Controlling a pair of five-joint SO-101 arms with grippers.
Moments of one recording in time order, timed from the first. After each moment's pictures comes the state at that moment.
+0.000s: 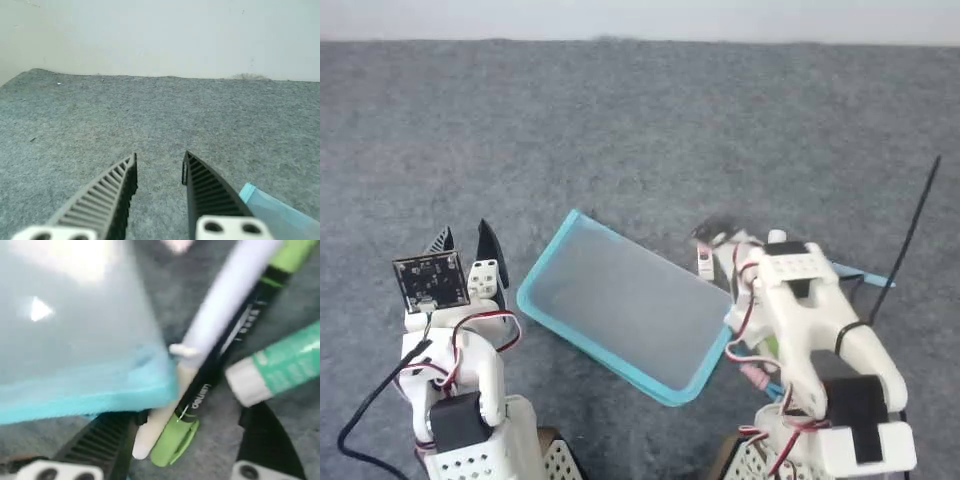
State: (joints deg) left arm -20.3 -102.8 83.7 50.9 0.0; right arm -8.2 -7.6 50.0 62.2 32.5
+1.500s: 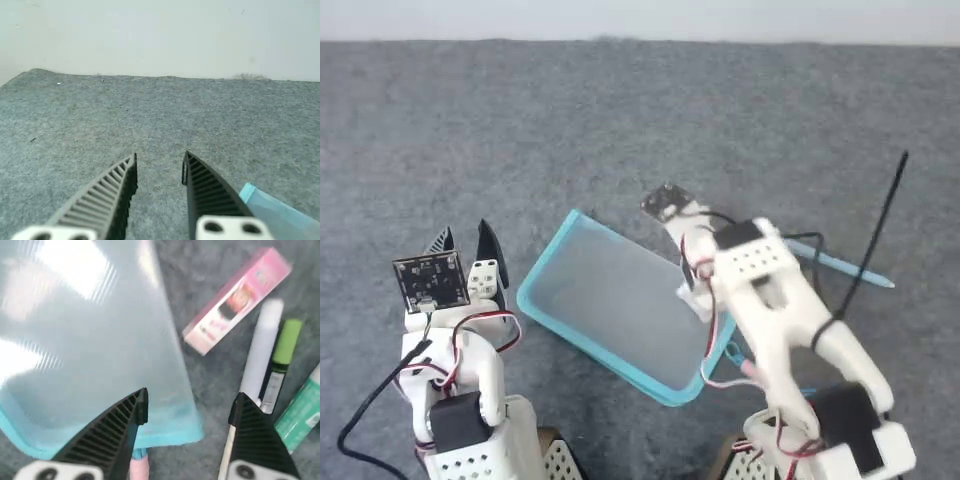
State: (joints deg) left arm -20.3 -102.8 83.7 50.9 0.0; right arm -23.9 -10.8 36.5 68.6 21.3
